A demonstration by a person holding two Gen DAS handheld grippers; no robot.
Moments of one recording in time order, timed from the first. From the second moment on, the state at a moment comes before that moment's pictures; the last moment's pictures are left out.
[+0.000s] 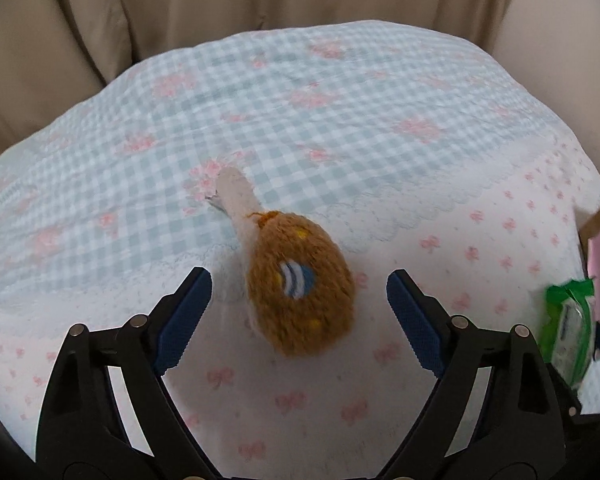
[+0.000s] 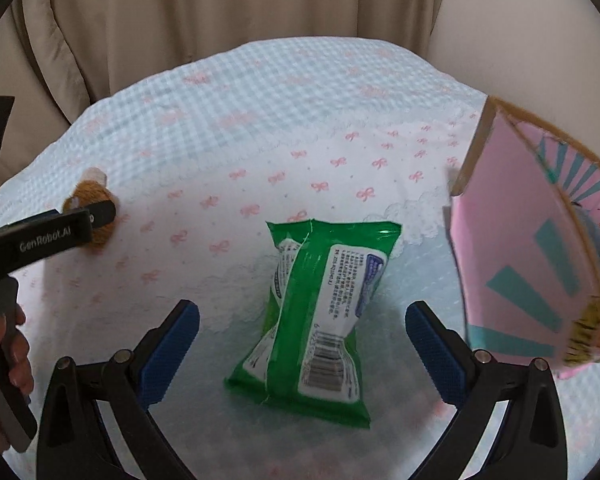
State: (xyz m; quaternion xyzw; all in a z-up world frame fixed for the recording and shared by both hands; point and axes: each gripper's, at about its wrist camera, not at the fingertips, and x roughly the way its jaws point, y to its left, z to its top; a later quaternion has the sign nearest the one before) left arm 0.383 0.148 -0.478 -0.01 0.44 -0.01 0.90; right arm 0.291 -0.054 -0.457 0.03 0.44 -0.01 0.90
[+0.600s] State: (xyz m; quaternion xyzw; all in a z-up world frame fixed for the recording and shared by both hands) left arm 0.378 0.159 -0.457 -0.03 0.44 -0.03 0.90; right arm 0.302 -0.058 -0.452 0.04 0.44 0.00 0.90
